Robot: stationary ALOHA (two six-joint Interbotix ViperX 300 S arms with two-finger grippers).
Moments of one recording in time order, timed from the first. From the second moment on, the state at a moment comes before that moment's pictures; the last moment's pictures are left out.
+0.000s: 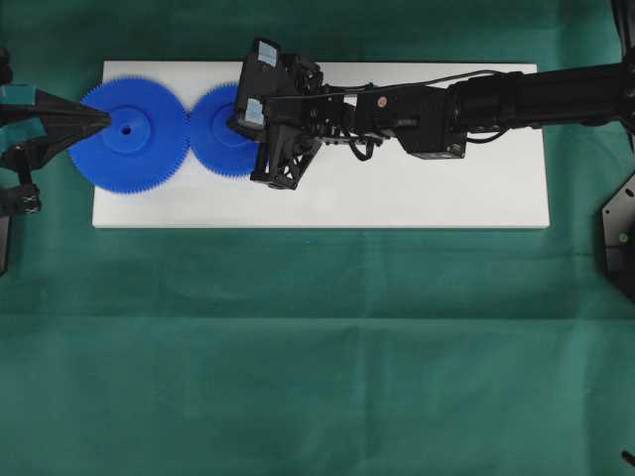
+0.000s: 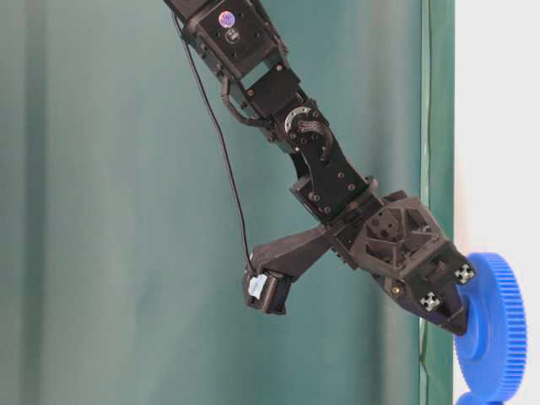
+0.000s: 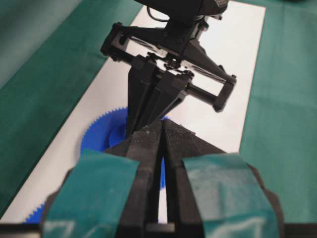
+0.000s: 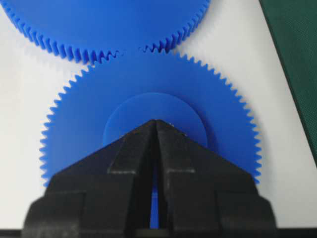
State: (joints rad) left arm 0.29 -1.00 1.25 -0.02 -0.08 -0.02; right arm -0.25 0.47 0.24 -0.19 0.04 0.25
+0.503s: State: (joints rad) left arm 0.29 -1.00 1.26 -0.02 -0.08 -0.02; right arm -0.25 0.44 0.27 -0.19 0.06 0.25
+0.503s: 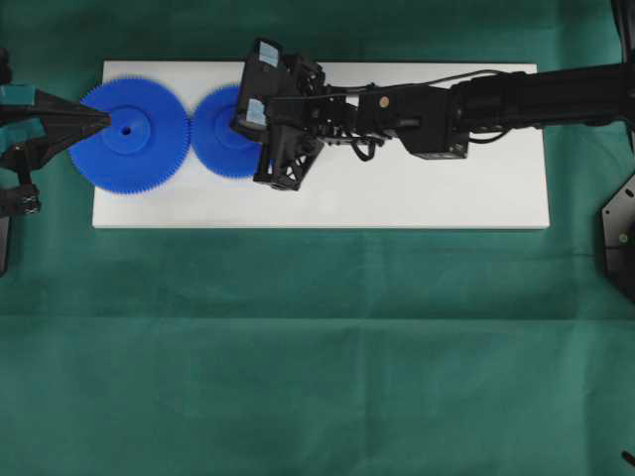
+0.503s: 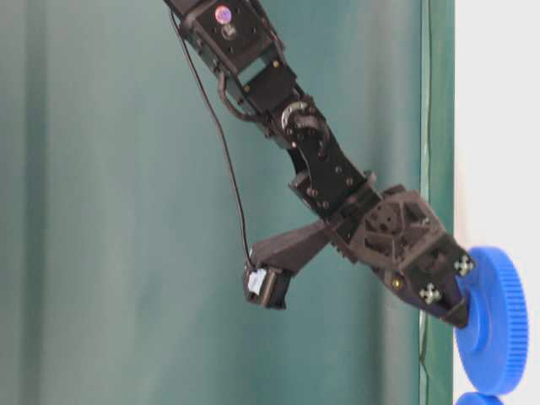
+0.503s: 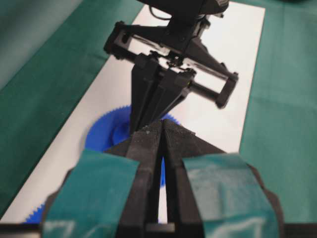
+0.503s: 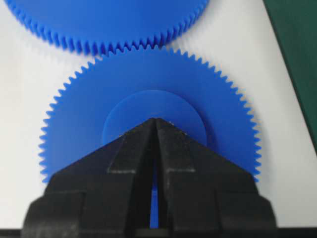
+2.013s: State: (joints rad) left arm 0.23 -1.07 1.30 -0.02 -0.08 0.11; right arm -0.44 -0.08 1.01 -0.20 0.04 0.68
